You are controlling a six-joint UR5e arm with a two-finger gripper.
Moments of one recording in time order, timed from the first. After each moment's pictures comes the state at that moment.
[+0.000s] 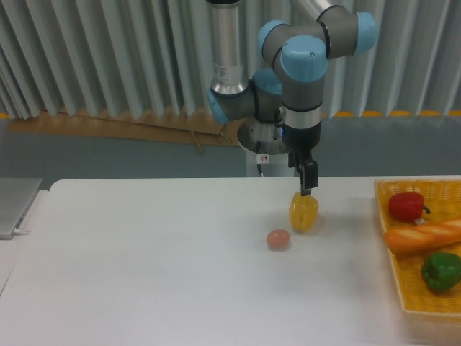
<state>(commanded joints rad) 2.48 -1.62 -1.62 -1.45 1.60 1.68</state>
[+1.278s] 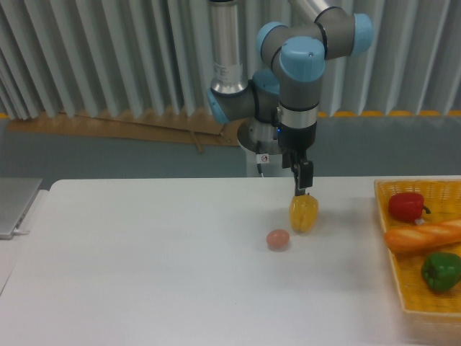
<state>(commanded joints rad) 2.48 -1.59 -1.64 -1.43 1.53 1.63</state>
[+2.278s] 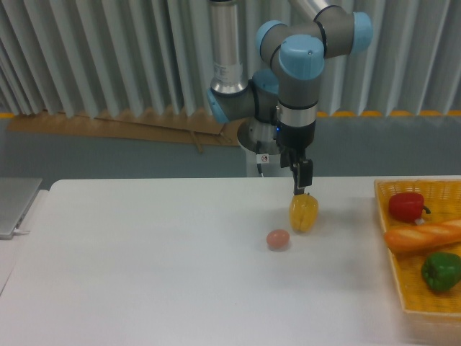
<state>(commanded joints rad) 2.48 -1.60 -1.65 -1.45 1.54 1.62</state>
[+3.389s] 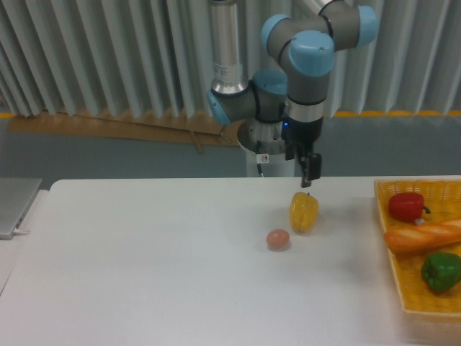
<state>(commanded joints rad) 2.61 -1.58 -1.64 -1.50 1.54 1.62</state>
